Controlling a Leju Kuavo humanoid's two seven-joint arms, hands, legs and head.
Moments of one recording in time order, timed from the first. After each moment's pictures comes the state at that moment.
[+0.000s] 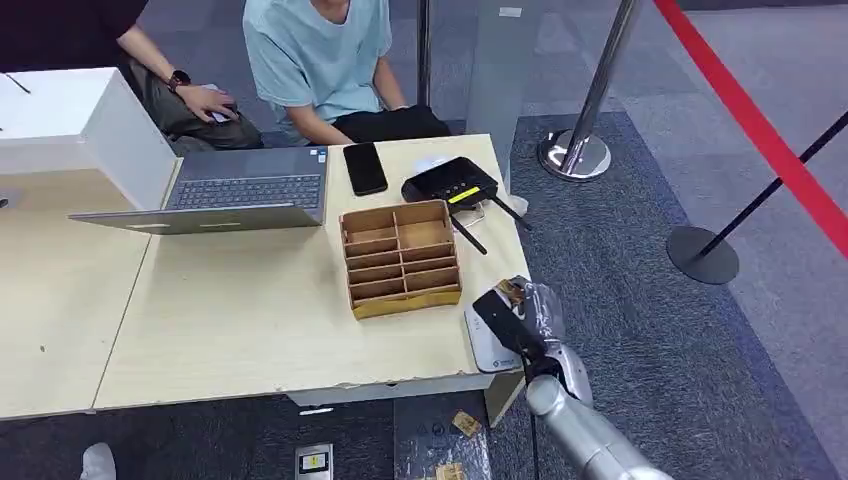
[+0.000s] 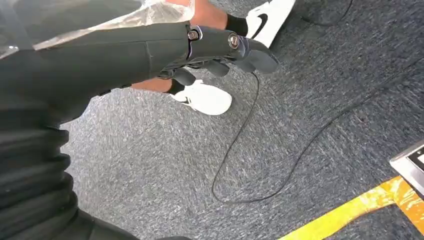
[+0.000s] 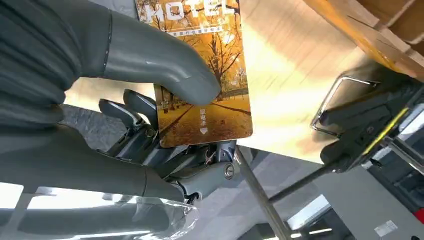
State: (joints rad) left arm -0.12 0.03 -1.17 -0.24 0.41 0.41 0.05; right arm -0.35 -0.08 0.39 -0.87 0.44 -0.70 -0.06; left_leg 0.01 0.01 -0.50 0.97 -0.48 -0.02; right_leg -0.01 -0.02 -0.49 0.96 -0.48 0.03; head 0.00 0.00
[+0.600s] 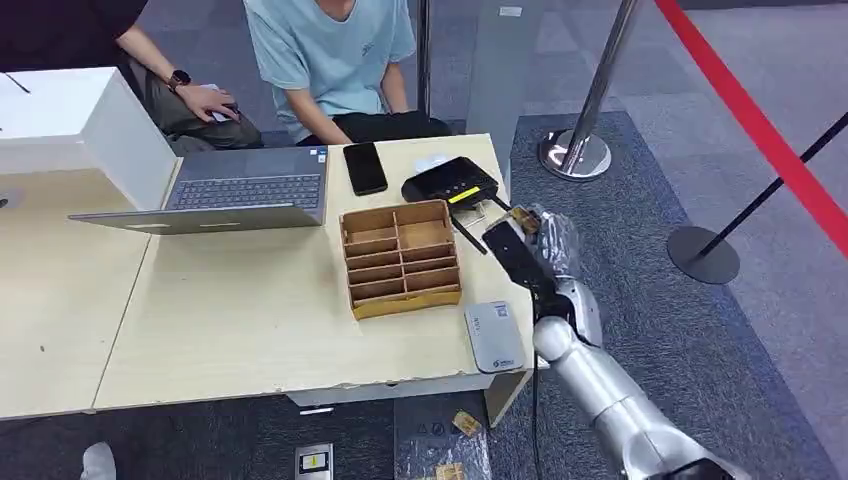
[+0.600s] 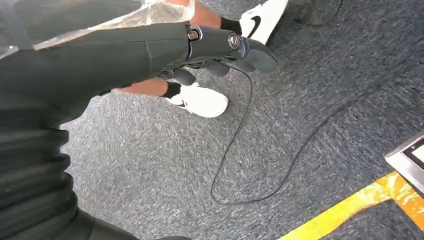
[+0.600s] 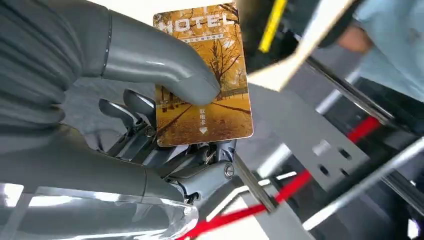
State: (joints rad) left arm -0.12 0.03 -1.17 -0.24 0.37 0.41 0.04; right arm -0.49 -0.14 0.40 -1.08 0.49 -0.69 0.08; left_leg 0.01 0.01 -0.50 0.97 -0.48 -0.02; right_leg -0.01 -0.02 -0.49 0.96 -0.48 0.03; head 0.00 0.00
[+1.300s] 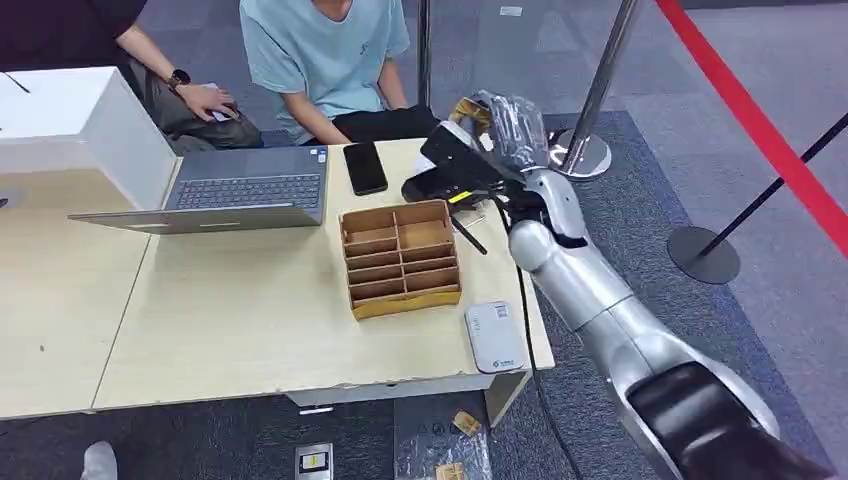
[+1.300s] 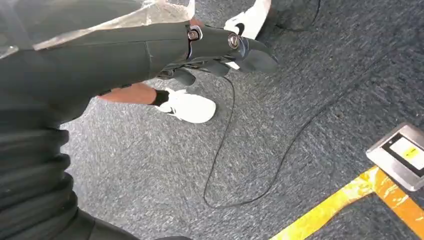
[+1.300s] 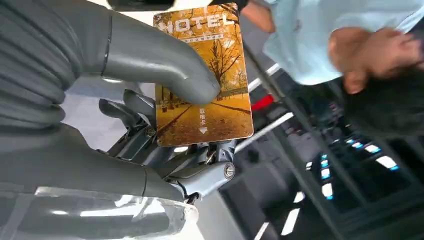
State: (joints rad) left arm -0.15 0.02 -1.18 -0.24 0.32 0.38 0.05; right arm -0.85 -0.11 0.55 -1.06 0.61 -0.51 0.14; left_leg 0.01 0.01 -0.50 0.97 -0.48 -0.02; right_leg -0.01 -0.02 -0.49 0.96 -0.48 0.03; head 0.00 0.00
